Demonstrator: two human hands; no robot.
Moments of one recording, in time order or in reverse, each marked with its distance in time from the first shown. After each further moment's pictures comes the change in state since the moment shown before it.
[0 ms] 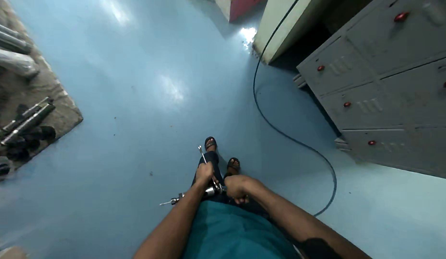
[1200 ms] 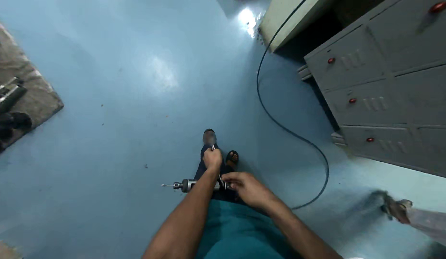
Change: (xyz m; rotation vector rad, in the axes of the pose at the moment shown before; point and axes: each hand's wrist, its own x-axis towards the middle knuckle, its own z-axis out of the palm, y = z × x) left_hand 0.029 0.045 -0.003 -0.060 0.142 0.087; right_hand 0.010 -0.007 0.011 0.462 0.366 -0.351
